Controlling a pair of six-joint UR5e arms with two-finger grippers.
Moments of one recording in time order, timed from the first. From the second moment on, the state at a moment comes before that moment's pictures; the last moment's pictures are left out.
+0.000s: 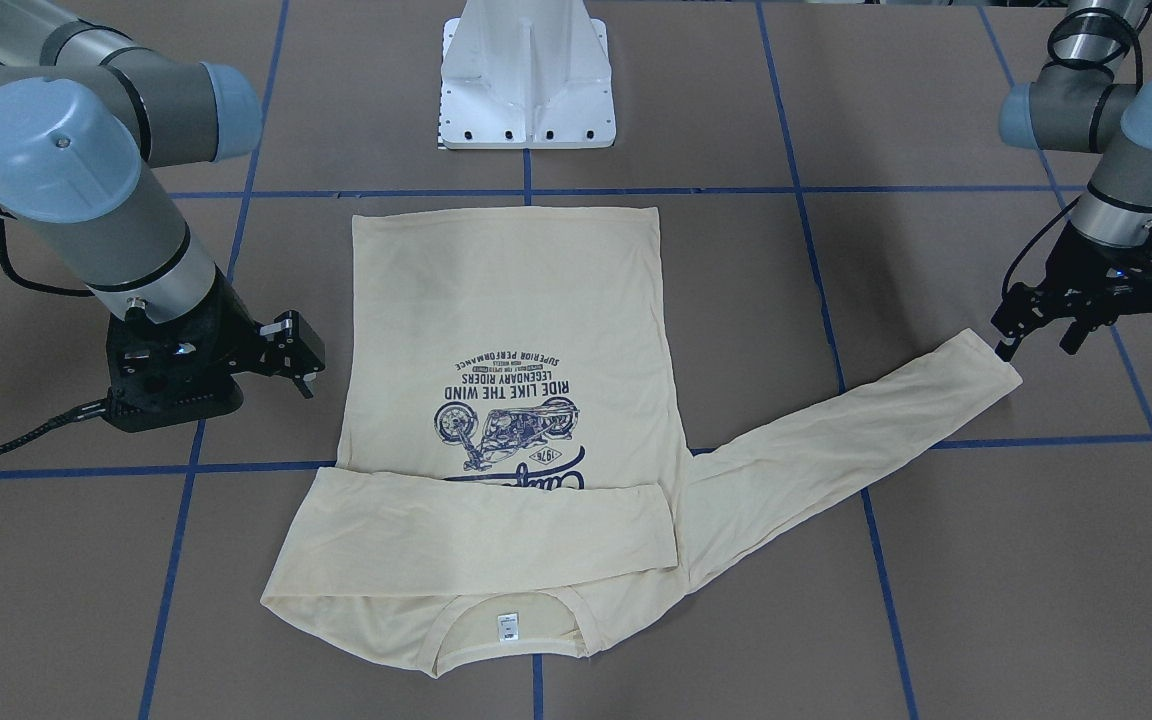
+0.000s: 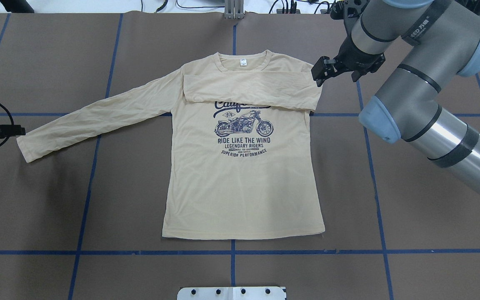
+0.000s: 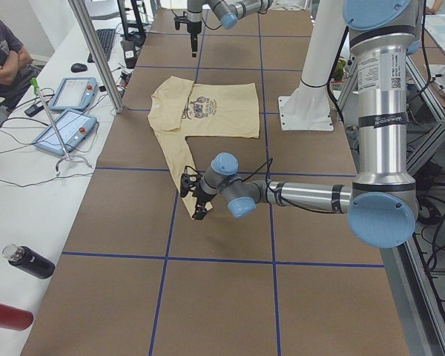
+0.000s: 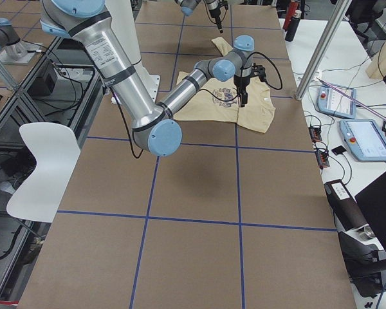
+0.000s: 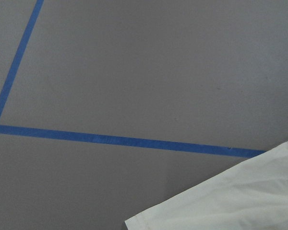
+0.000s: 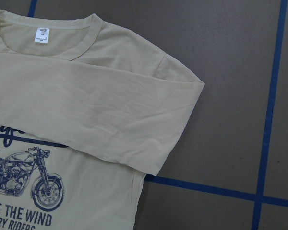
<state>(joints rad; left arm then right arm) -0.91 -1.47 -1.58 -2.53 -1.83 -1.07 0.91 -0.98 1.69 -1.60 2.10 0.73</state>
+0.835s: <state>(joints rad) -0.83 -1.47 -1.53 -2.56 -1.78 -1.09 0.92 -1.00 1.71 -1.60 2.11 0.73</state>
